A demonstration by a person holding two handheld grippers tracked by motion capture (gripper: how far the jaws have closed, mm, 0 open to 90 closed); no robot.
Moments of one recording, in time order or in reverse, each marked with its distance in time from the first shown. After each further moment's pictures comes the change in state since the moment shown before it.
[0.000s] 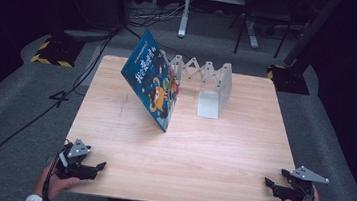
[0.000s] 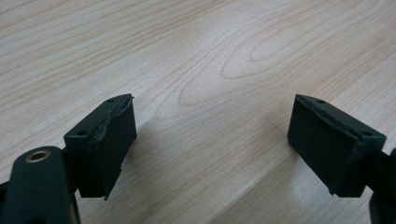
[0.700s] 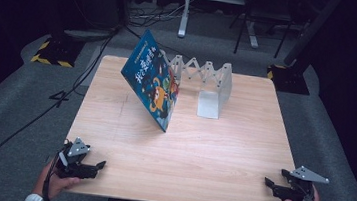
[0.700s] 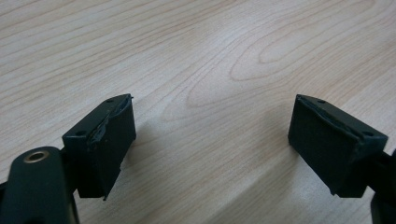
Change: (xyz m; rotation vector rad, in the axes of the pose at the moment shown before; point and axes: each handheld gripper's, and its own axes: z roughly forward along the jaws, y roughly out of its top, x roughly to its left) left arm 0.001 0.001 0.001 -0.002 0.024 -0.022; right arm 0.000 0.000 0.000 0.000 0.000 0.000
